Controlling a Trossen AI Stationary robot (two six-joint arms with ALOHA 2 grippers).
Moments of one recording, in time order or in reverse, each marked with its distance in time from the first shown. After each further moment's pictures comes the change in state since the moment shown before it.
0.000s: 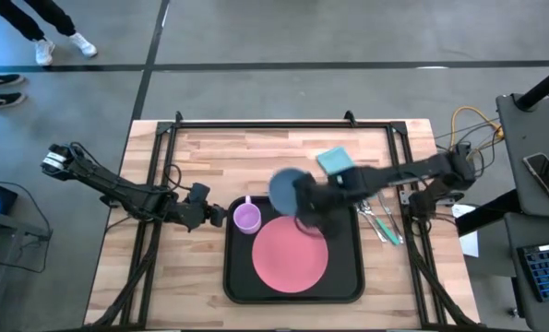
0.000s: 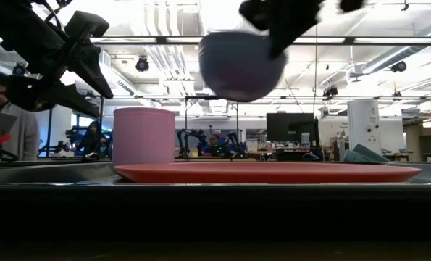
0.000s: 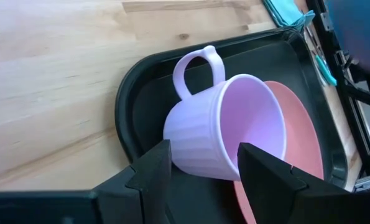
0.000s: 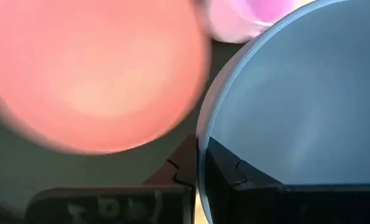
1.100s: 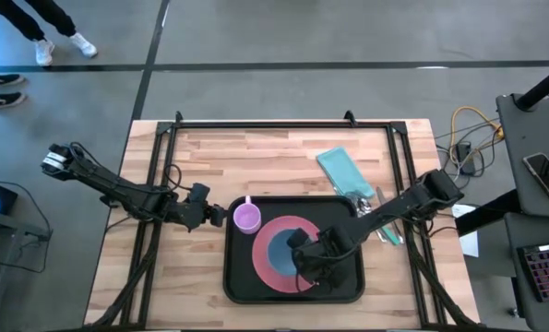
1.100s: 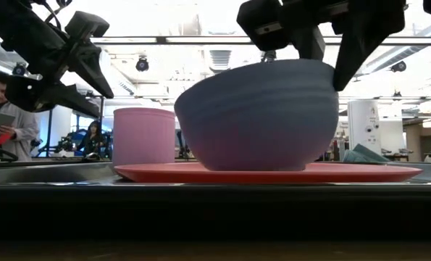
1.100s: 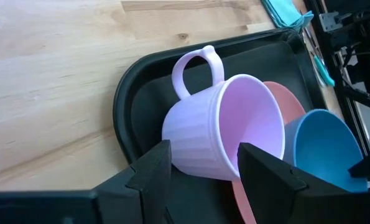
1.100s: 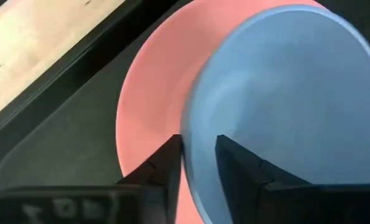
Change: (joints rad) left arm 0.000 0.000 -0.005 0.013 0.000 -0.004; right arm 0.274 0.198 -0.079 0.215 -0.127 0.103
